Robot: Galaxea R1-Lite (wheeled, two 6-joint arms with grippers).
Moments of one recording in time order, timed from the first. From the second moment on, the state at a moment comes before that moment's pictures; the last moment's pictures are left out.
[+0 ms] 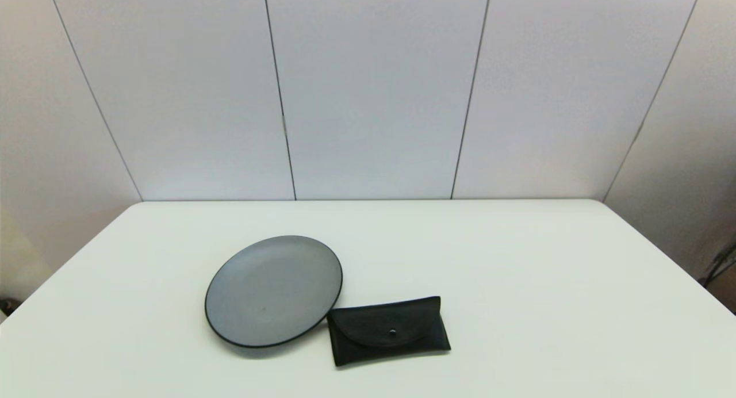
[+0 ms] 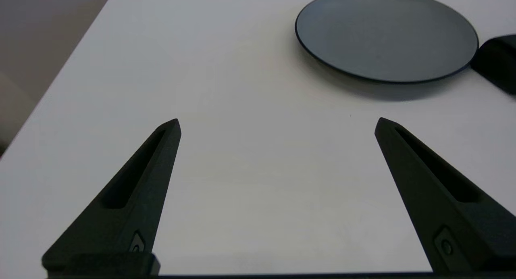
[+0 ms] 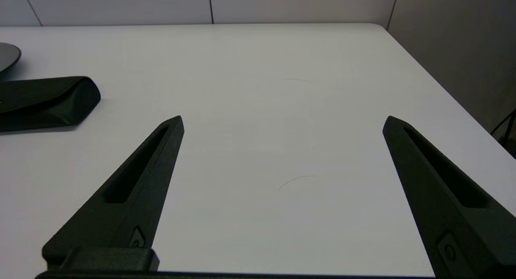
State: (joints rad) left arm 0.00 0.19 -0.16 0.15 -0.04 0.09; right arm 0.00 0.00 0.00 0.00 0.00 0.01
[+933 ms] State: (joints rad) left arm -0.06 0.83 -1.02 0.60 -0.19 0.23; right arm 0.00 0.00 0.00 0.00 0.00 0.01
